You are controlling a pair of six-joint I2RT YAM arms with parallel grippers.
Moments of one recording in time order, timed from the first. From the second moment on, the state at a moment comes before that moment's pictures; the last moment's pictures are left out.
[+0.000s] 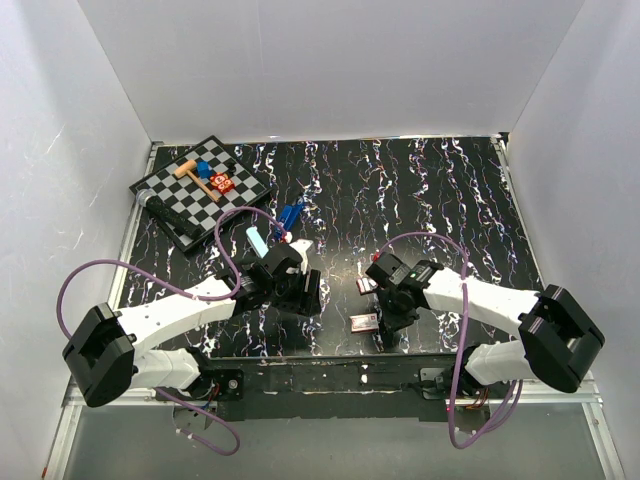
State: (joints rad) left arm -0.89 1.23 0.74 -0.42 0.08 -0.58; right arm 0.86 1.32 0.71 -0.76 0.03 0.60
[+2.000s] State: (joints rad) left arm -0.89 1.06 0.68 -0.45 -0.03 -0.61; right arm 0.96 1.77 1.17 -0.75 0.01 0.41
